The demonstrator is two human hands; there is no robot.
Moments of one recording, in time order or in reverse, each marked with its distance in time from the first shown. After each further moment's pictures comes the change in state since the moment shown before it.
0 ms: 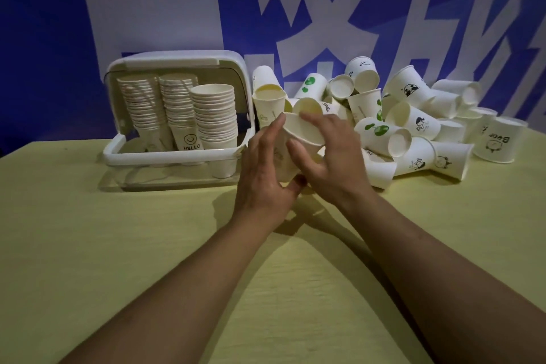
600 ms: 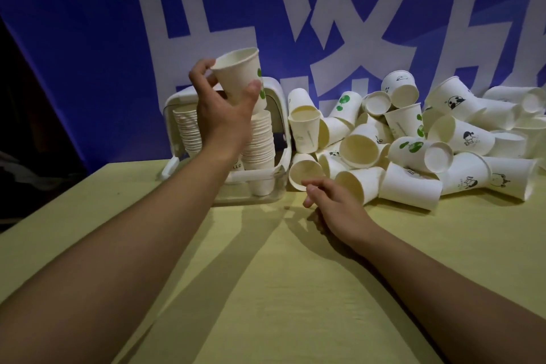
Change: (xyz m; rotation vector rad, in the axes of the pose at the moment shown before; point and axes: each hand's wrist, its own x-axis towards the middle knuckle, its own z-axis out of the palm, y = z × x) left_hand 0.116 0.013 -0.097 -0.001 0.414 -0.099; right_hand -0.027 -0.001 0.044 0.736 -0.423 0.512
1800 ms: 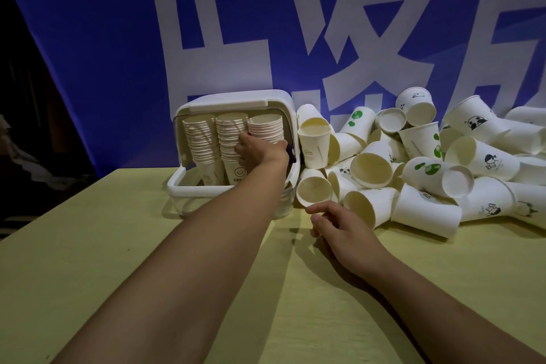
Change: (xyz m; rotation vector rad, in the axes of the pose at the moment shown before) left_hand 0.007 -0.055 0.084 0.223 0.088 -0.675; right_hand -0.005 -0.006 -0.005 -0.187 -0.044 -0.043
